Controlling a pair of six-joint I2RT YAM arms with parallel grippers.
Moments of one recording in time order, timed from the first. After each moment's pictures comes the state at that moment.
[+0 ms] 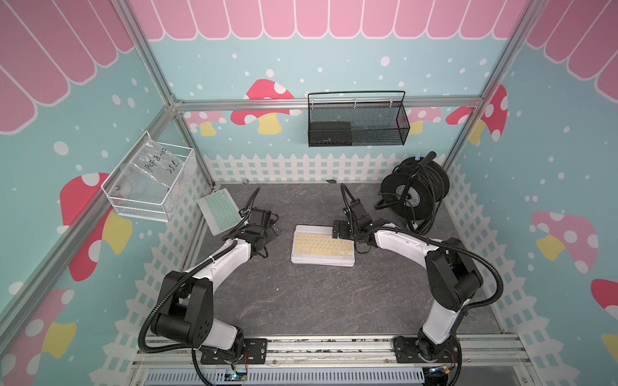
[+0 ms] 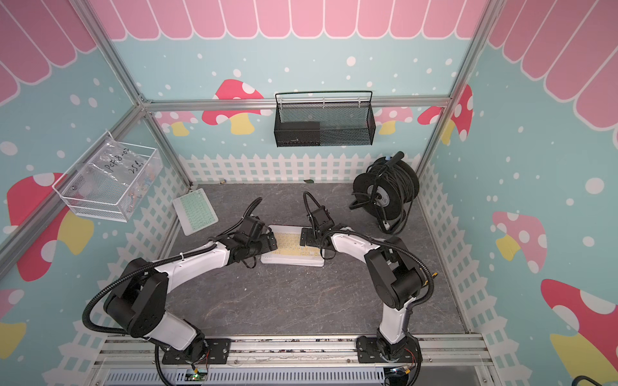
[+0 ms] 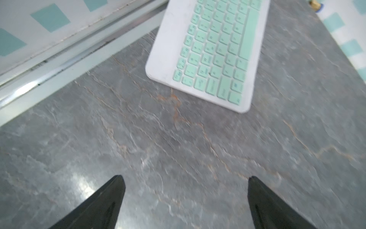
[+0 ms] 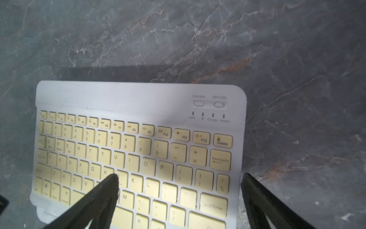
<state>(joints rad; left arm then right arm) -0.47 1.55 0.93 -0.33 -0.17 -0.75 0.58 1.81 1.18 -0.34 0.06 0.62</state>
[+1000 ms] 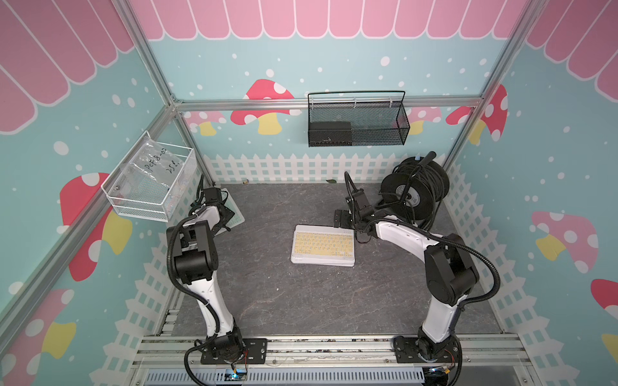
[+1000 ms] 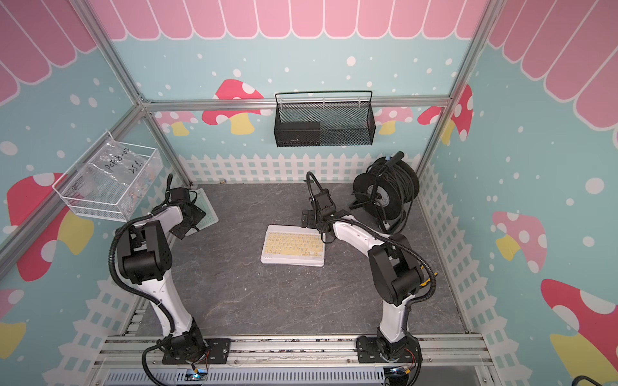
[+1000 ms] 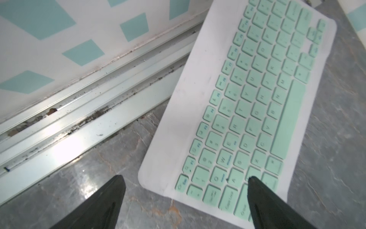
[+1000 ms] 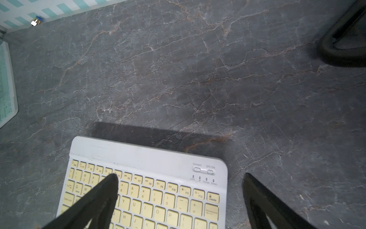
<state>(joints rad) 0.29 2.08 1.49 -0.47 -0.24 -0.72 0.52 1.84 1.34 -0.35 0.11 0.52</state>
